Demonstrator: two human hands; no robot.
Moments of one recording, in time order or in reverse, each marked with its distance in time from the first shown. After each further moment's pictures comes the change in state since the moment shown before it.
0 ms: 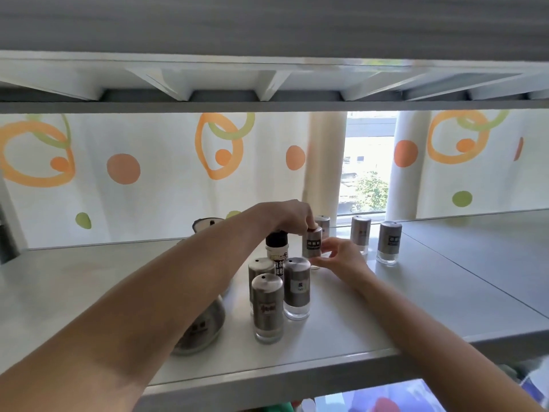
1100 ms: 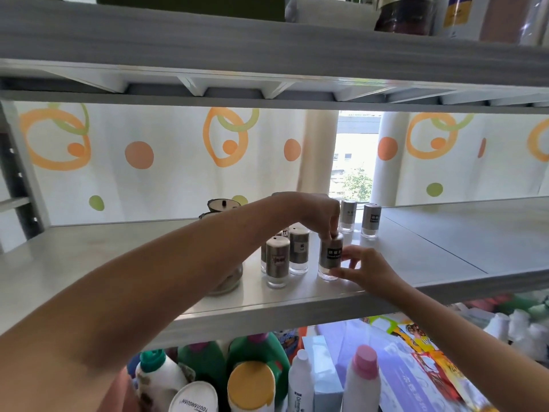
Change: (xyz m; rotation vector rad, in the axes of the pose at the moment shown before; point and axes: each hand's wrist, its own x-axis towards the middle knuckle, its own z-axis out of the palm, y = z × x) left_hand -0.101 0.065 -0.001 0.093 -0.018 0.270; right_hand -0.132 -0.024 -0.036 -0.187 -0.029 -0.156
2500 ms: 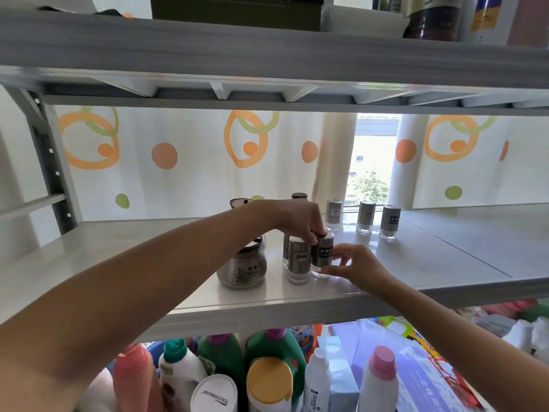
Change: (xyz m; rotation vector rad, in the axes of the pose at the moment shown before) left_hand -0.054 -0.048 0.010 -0.060 -0.001 -0.055; right_hand 0.012 -0.037 0.033 0.044 -0.049 -0.056
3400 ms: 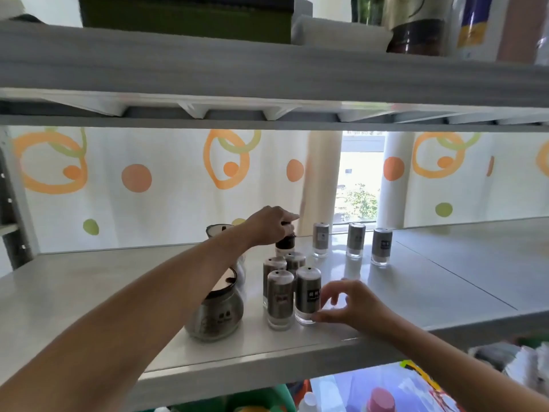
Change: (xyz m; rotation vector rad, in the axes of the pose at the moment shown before) left_hand 0.066 -0.059 0.002 -0.206 0.337 -0.160; right_hand 0.004 0.018 -0.013 0.038 -0.123 -0.035
